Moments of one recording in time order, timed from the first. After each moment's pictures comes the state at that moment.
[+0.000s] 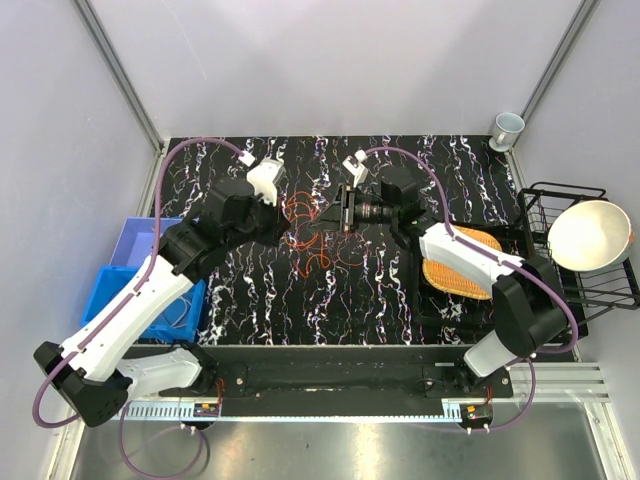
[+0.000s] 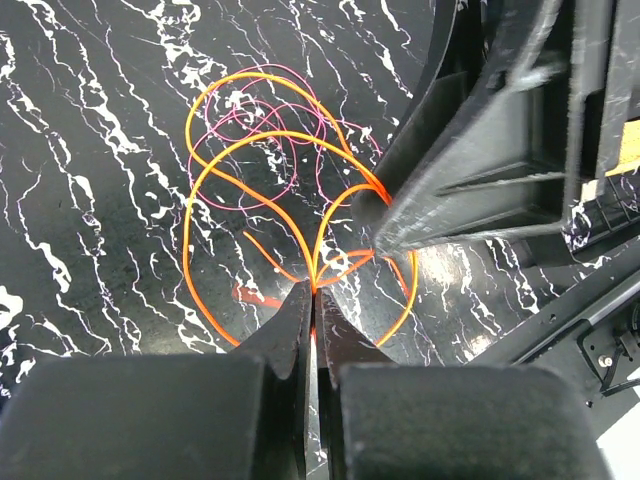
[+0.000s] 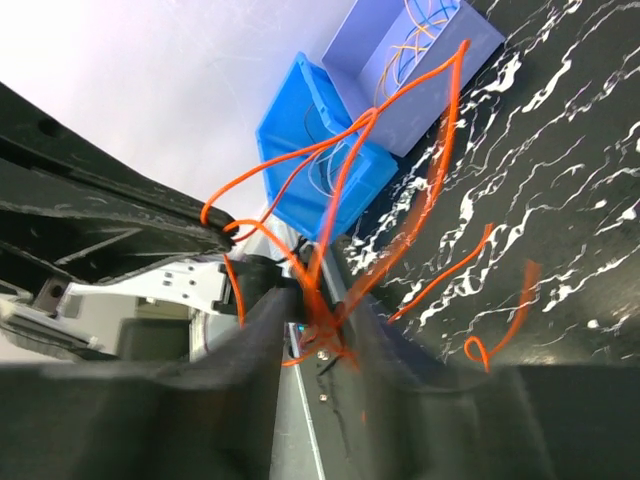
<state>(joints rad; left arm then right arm) -0.66 1.11 1.23 -0.66 0.00 -0.26 0.57 1.56 1.06 0.30 -0.80 0.80</state>
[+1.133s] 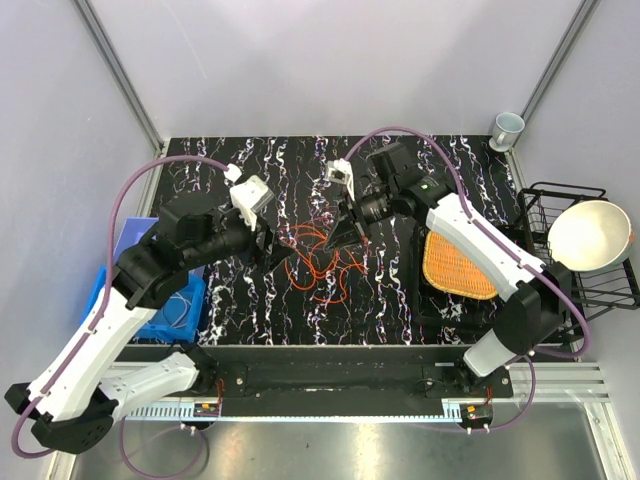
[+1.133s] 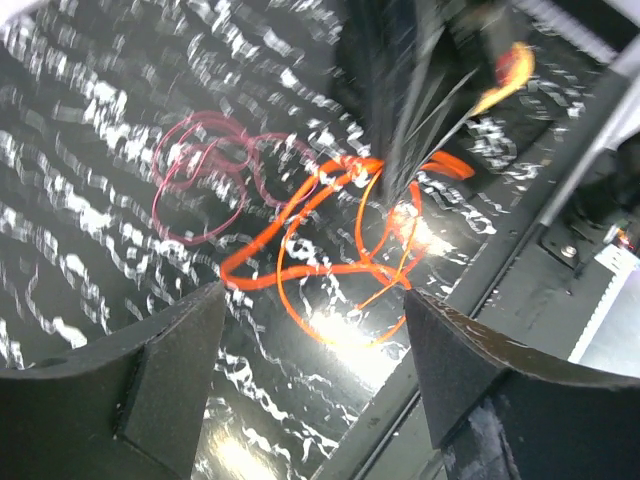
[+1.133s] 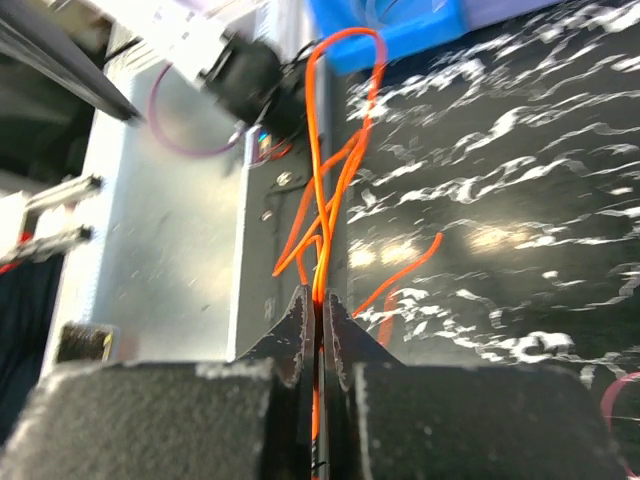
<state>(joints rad) -0.66 0.92 1.27 -0.76 0.24 -0.02 0.58 1.57 1.50 -0.70 -1.07 -0.20</state>
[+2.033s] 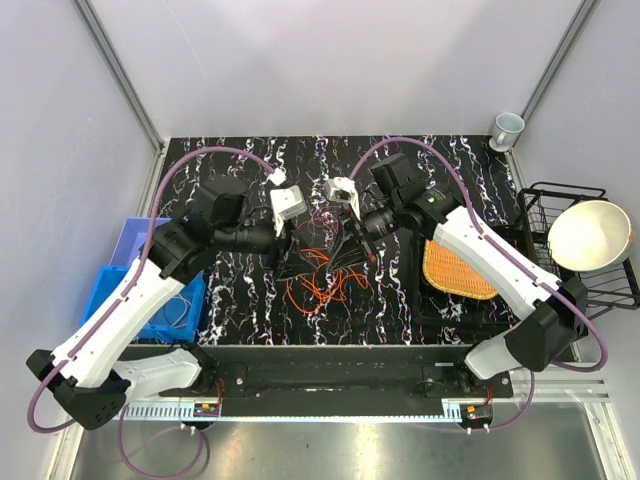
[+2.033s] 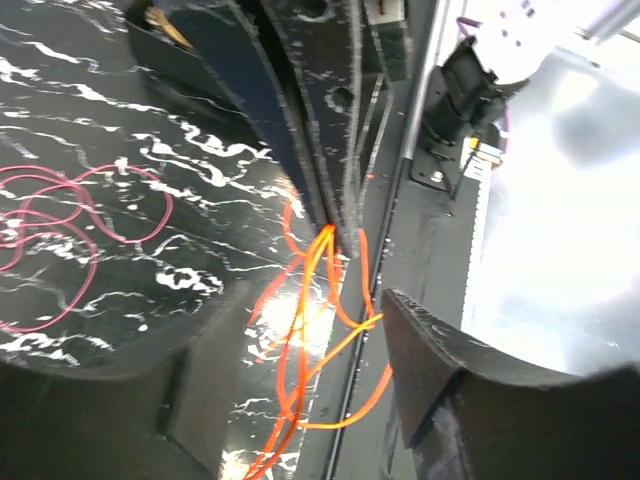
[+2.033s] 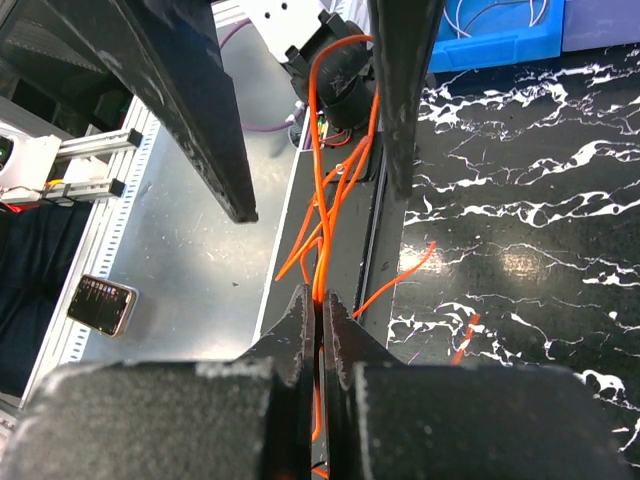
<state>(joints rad) -0.66 1.08 1.31 -0.75 0.69 0.10 0.65 1.48 1.45 -0.79 -1.16 -0.33</state>
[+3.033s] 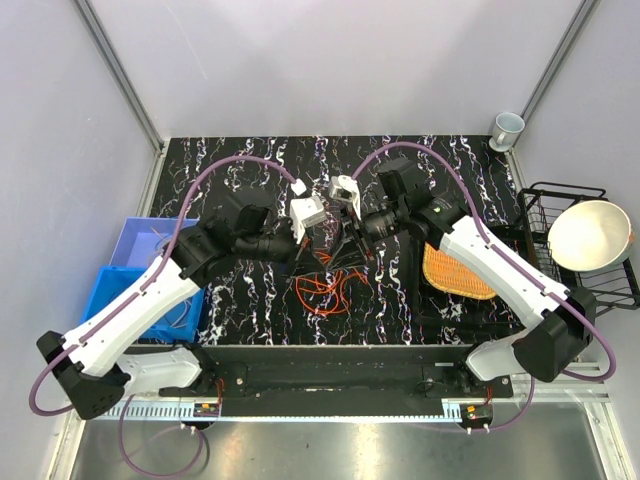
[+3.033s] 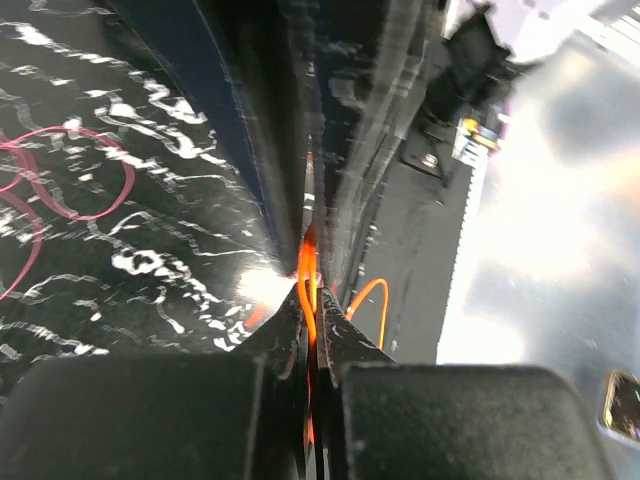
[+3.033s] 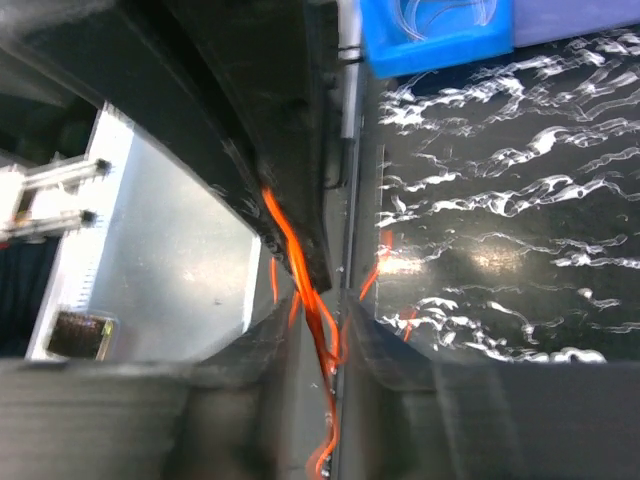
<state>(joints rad) -0.78 1.13 1.25 -0.70 0.59 0.01 0.65 1.41 1.36 -0.65 -1.09 -0.20</state>
